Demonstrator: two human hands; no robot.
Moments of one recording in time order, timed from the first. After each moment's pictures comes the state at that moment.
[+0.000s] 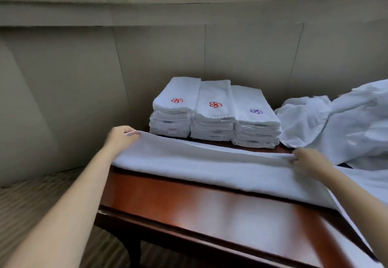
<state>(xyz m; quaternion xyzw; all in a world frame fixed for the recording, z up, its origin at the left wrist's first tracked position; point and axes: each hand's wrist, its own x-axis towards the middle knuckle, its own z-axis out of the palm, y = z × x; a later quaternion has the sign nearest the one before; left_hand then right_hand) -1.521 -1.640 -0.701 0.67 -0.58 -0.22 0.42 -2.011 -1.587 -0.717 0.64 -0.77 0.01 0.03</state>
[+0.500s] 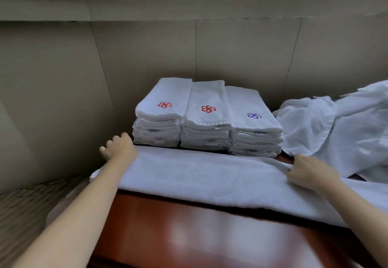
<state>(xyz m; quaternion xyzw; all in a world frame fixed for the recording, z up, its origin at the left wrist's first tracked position) -1.575 -1.708 -0.725 0.84 -0.53 0.02 0.10 -2.013 -1.618 -0.732 0.57 -0.82 0.02 0.02</state>
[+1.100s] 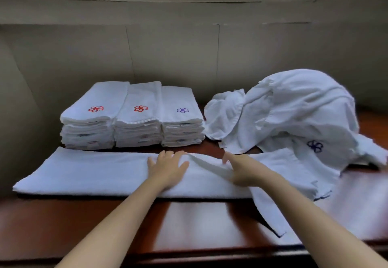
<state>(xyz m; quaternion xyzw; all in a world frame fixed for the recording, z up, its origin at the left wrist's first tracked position) -1.823 -1.610 -0.752 0.56 -0.82 -0.08 0.04 -2.028 -1.508 -0.706 0.68 -0.72 0.03 -0.09</state>
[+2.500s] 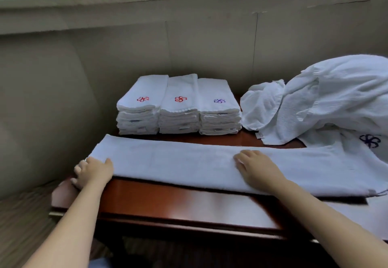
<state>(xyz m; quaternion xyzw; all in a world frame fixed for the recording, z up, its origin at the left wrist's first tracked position) -1.580 -1.591 -0.743 0.87 -0.43 -0.10 0.23 -1.981 -1.516 -0.755 0.75 -0.65 0.12 0.04</state>
